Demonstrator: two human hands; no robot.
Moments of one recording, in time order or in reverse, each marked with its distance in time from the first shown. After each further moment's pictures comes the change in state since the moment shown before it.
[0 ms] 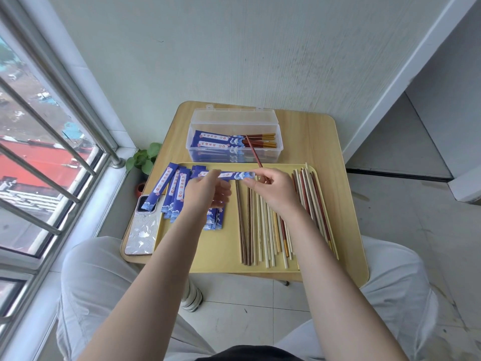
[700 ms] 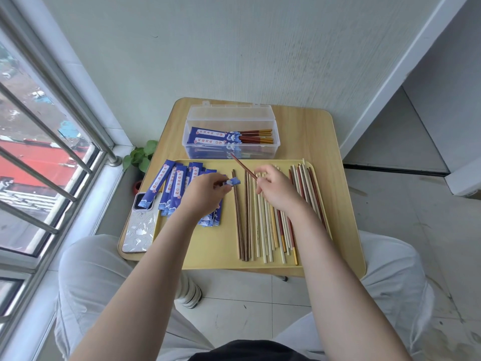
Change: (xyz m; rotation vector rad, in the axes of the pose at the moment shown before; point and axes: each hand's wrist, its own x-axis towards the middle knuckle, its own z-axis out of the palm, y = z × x) left_hand 0.026 -0.020 -0.007 0.843 -0.100 0.487; right_hand -0.001 -0.001 -0.012 -0.201 -0.172 0.174
